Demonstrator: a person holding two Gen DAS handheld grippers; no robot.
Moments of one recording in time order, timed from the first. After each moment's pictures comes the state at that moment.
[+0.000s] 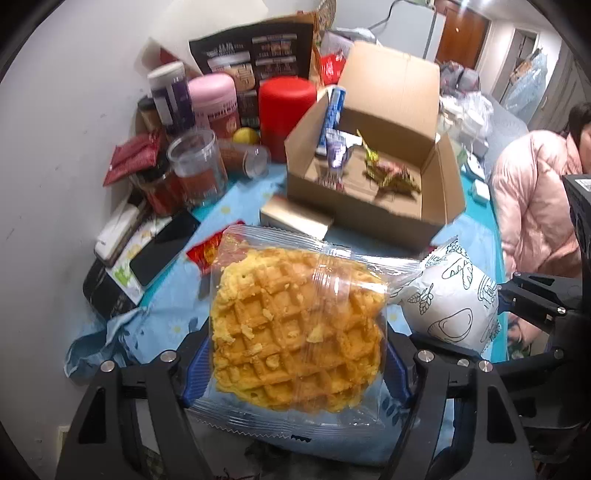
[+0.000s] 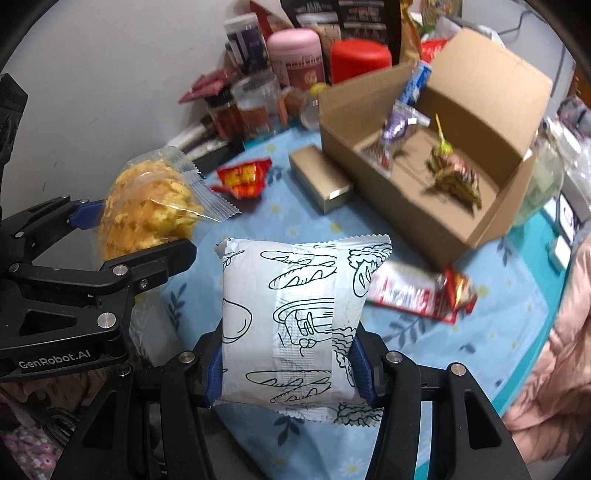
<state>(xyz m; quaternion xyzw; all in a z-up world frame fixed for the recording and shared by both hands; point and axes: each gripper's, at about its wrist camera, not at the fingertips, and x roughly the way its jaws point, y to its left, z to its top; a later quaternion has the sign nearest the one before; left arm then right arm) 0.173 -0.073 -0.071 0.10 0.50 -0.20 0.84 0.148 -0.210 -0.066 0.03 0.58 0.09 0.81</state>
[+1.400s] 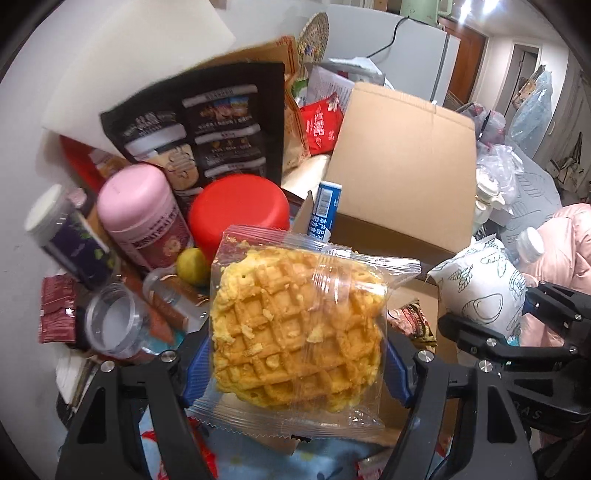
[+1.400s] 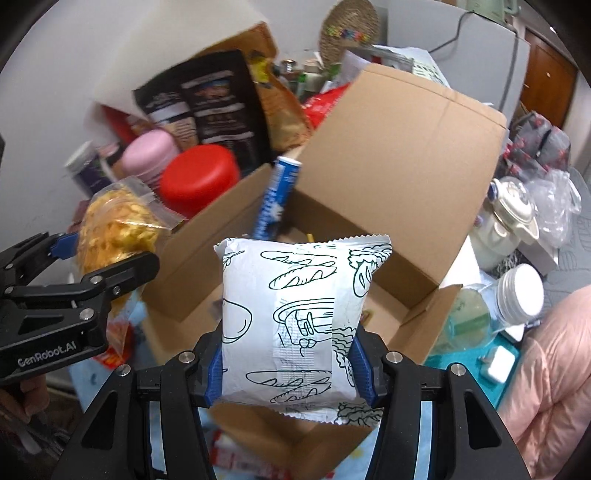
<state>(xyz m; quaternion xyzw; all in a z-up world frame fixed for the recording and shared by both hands) 0.366 -0.215 -0.081 0.09 0.46 -0.22 0.86 0.323 -0.368 -0.068 0.05 0.53 -0.03 0.85</state>
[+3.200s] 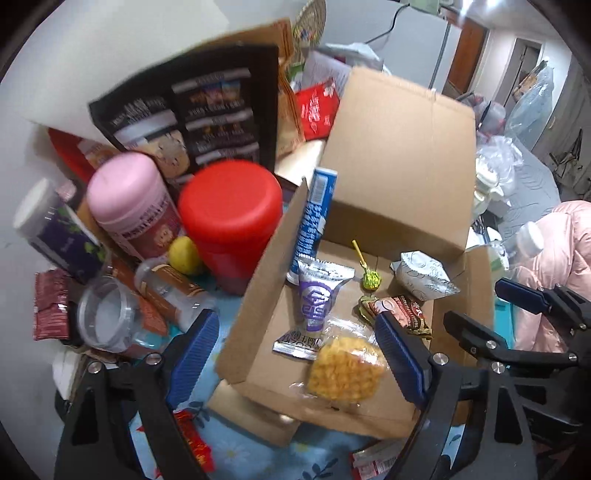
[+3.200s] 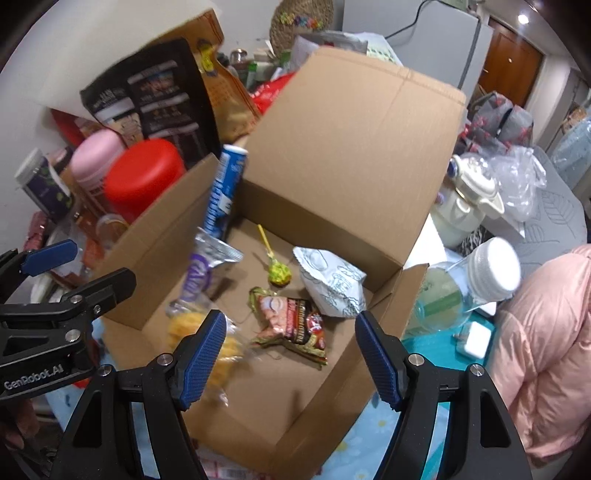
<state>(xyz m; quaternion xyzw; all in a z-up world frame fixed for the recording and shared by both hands) 0.366 -0.217 -0.075 0.09 0.48 -0.22 0.84 0.319 -0.367 -0.063 0.04 0.54 -0.10 0.84</state>
